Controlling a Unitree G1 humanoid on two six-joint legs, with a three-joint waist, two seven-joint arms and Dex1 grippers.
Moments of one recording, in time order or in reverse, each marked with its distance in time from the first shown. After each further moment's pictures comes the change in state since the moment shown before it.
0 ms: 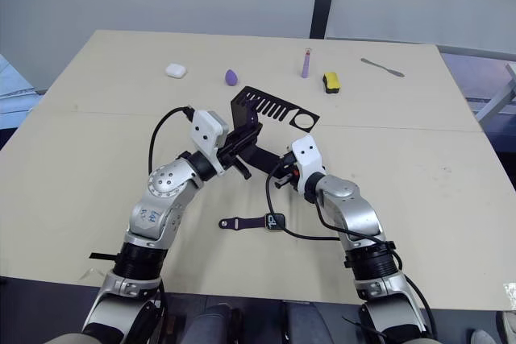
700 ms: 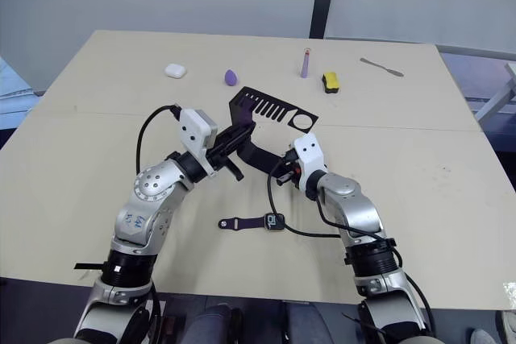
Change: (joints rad) left arm 0.040 0.040 0.028 -0.119 -0.039 0.053 -0.010; right arm -0.019 0.002 -0.018 0.020 0.000 0.015 0.000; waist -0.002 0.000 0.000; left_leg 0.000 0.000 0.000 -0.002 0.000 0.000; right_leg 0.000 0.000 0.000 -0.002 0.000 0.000
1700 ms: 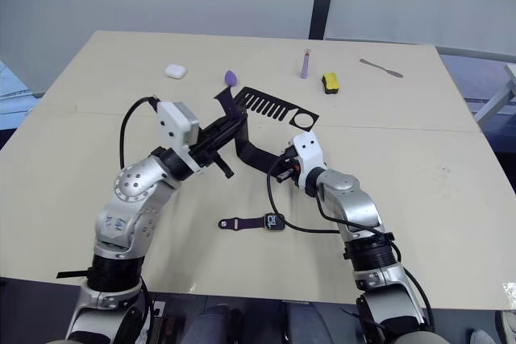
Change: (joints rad) left arm 0.014 0.069 0.072 -0.118 -0.136 0.071 -0.065; right arm -0.030 0.000 0.001 0.035 0.003 0.010 0.001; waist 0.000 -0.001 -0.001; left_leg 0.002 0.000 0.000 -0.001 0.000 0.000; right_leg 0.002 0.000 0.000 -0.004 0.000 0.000
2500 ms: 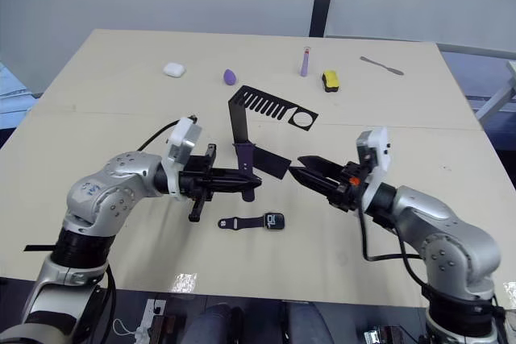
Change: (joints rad) left arm -0.126 0.241 -0.117 0.125 -0.346 0.322 -0.602; right arm 0.284 -0.272 -0.417 -0.660 0.844 0.336 0.184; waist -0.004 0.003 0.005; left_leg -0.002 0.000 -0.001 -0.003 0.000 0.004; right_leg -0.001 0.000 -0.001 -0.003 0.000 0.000
